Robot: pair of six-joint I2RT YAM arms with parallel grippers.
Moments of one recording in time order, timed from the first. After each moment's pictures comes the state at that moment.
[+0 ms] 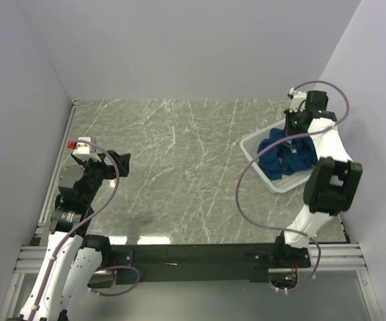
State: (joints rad) left arm -0.13 0.53 0.59 -0.17 0.08 -0.28; right arm -0.21 1.77 1.49 -0.64 -0.25 -0.26
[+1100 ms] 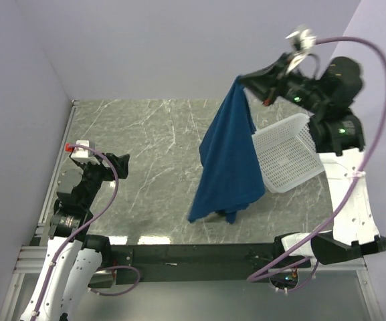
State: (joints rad) left arm -0.13 0.48 0.58 -0.16 0.08 -0.26; right arm 0.18 1.31 1.92 -0.42 -0.77 0.17
